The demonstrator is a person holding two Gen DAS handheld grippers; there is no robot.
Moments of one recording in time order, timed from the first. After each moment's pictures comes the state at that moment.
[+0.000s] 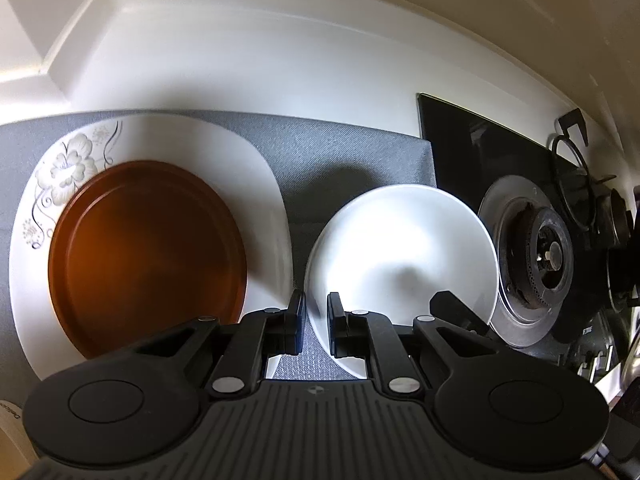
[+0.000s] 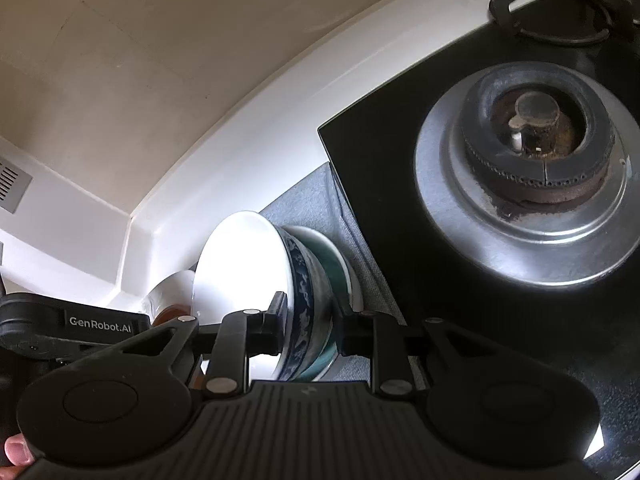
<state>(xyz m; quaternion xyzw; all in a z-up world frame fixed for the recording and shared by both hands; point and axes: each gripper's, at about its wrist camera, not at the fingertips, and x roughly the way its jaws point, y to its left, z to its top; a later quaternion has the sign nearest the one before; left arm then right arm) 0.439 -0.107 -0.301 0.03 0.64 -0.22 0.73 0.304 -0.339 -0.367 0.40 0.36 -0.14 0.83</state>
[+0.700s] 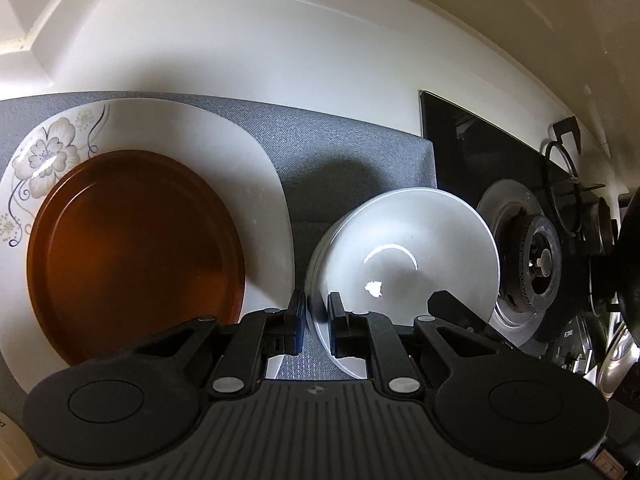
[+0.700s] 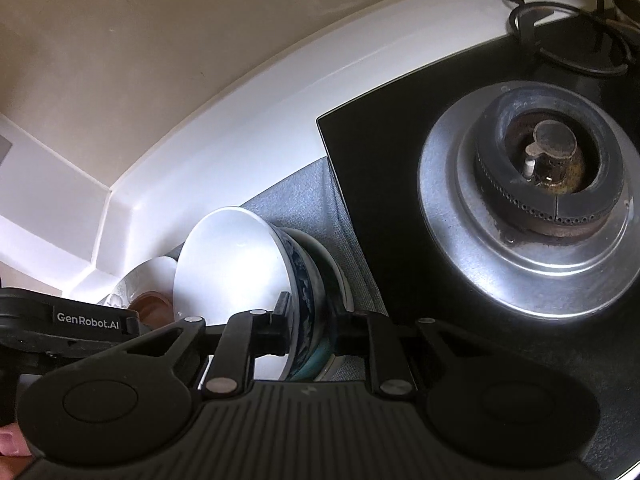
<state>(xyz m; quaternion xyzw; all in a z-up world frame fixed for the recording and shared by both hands) 0.446 -0.103 -0.308 0.00 0.66 -0.23 0.71 0.328 -0.348 -0.364 0.37 0.41 -0.14 0.82</state>
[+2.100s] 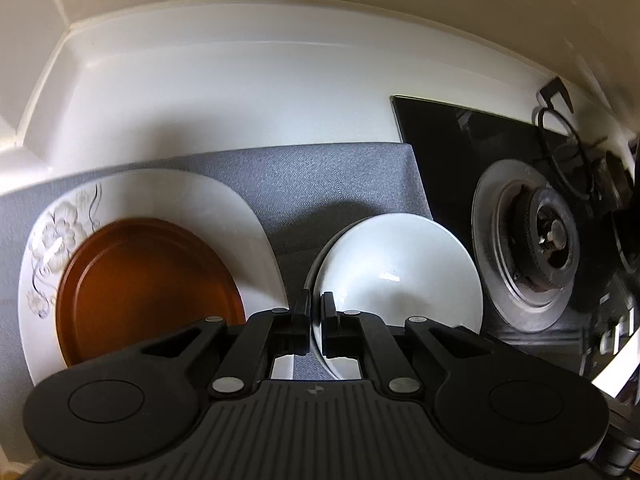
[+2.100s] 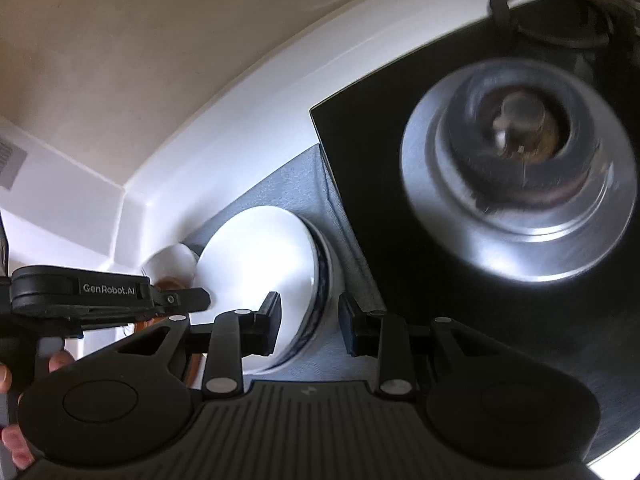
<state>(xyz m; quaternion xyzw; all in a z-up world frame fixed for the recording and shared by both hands) 0.430 -0.130 -0.288 0.11 0.60 -0.26 0.75 0.295 -0.349 -0.368 0.42 0.39 -0.14 0.81</state>
